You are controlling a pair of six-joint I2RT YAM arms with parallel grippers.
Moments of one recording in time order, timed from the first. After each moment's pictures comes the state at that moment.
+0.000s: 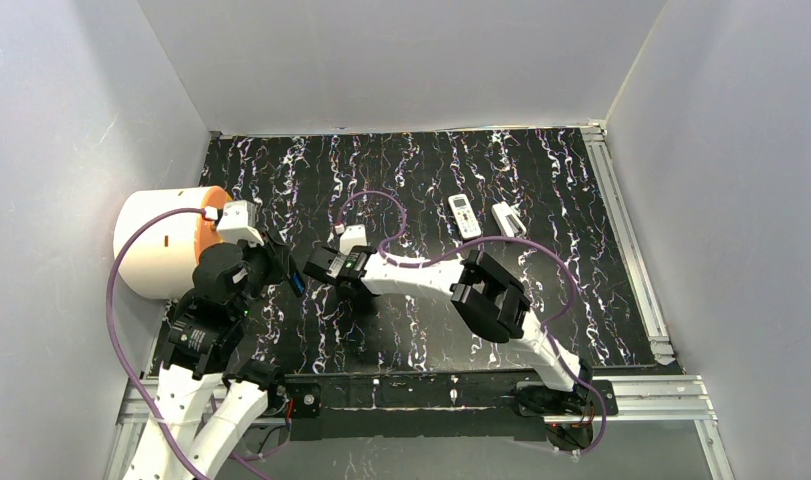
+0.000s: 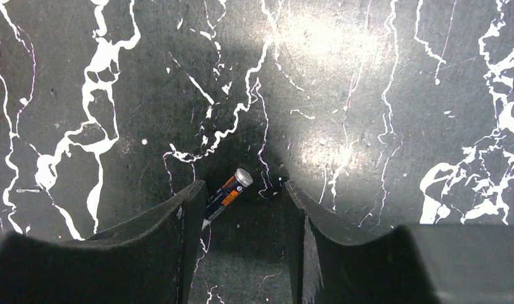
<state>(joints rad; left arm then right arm) -0.30 0.54 0.85 -0.66 -0.15 -0.31 1.22 2.30 1.88 -0.82 0.49 0.95</state>
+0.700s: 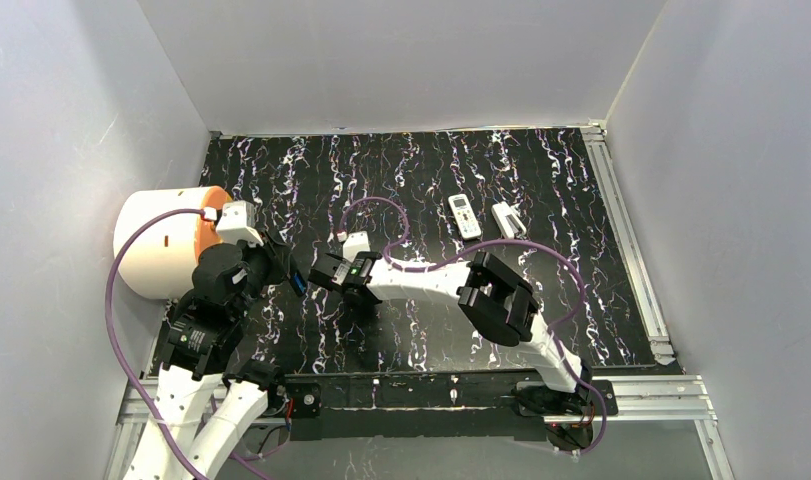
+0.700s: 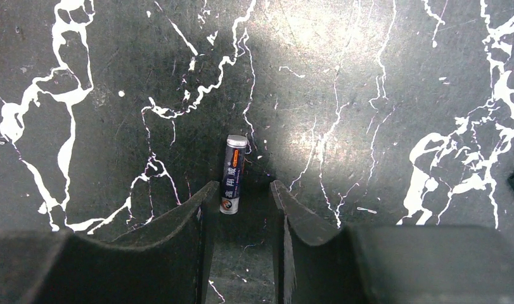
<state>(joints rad) -0.30 0.54 0.85 -0.66 -0.15 -0.32 1.24 2.23 1.78 -0.81 0.47 0.93</state>
